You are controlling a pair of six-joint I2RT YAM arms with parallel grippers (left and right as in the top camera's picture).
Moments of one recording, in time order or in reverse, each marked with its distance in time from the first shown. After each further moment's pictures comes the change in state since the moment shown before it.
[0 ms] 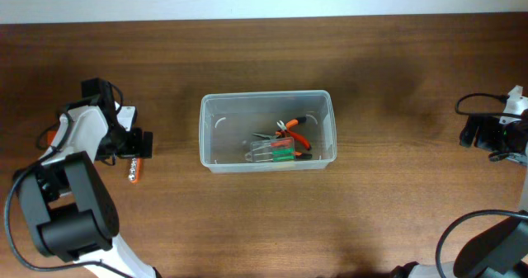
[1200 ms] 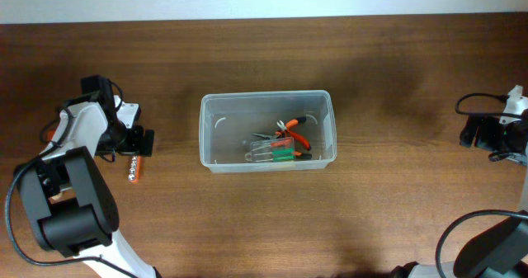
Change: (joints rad) left arm 0.000 0.034 0.038 -0.005 0.037 0.076; right arm 0.000 0.000 0.000 0.000 0.000 0.001
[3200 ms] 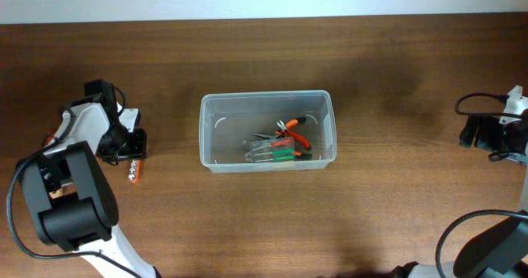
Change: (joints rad) left arm 0.004 0.040 -0.010 -0.024 0.005 -0.084; right arm 0.000 0.000 0.000 0.000 0.000 0.000
